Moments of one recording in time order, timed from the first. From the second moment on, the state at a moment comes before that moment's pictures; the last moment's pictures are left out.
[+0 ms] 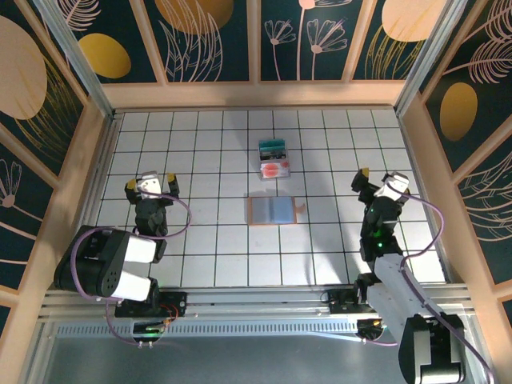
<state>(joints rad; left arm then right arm) -0.16 1.44 0.15 1.23 -0.38 0.03 0.08 0.77 0.19 0.51 0.42 0.21</state>
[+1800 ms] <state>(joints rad) 0.03 1.51 0.22 1.18 -0.03 -0.07 -0.01 1.44 0.11 1.22 0.12 0.15</state>
